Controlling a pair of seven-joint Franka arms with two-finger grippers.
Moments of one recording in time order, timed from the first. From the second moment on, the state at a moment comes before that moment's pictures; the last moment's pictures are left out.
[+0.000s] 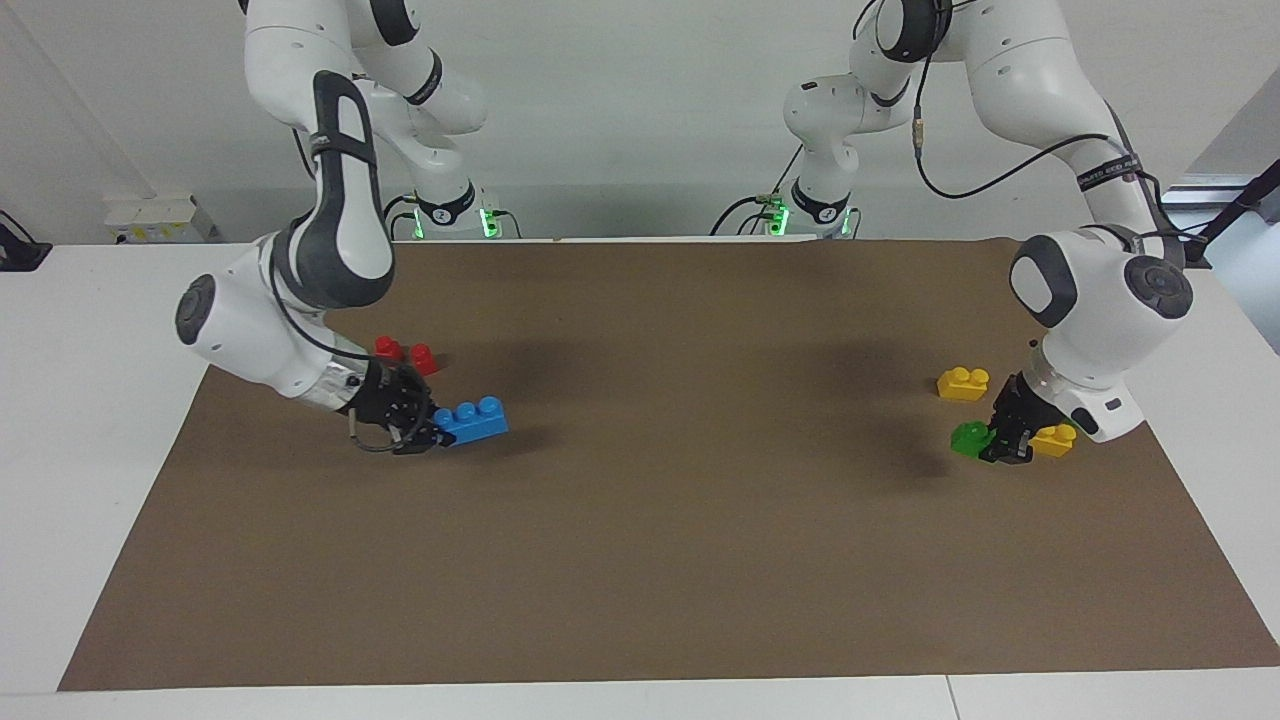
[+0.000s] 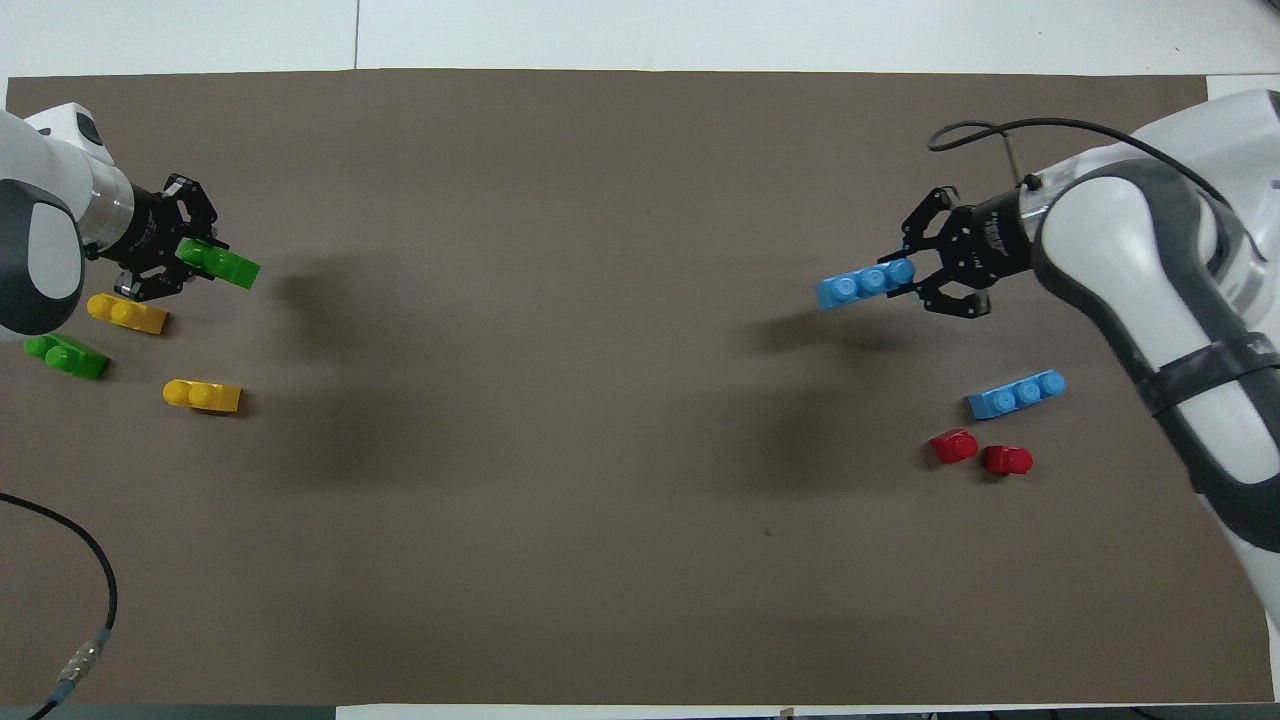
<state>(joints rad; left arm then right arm) 0.08 0.35 -0.05 -1.65 -0.01 2.01 -1.04 0.02 0.35 0.07 -1.72 0.53 1.97 1.20</state>
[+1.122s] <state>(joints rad) -0.38 0.11 -0.06 -1.82 -0.01 1.97 -1.95 0.48 0.35 0.07 -1.94 0.59 2.50 1.70</state>
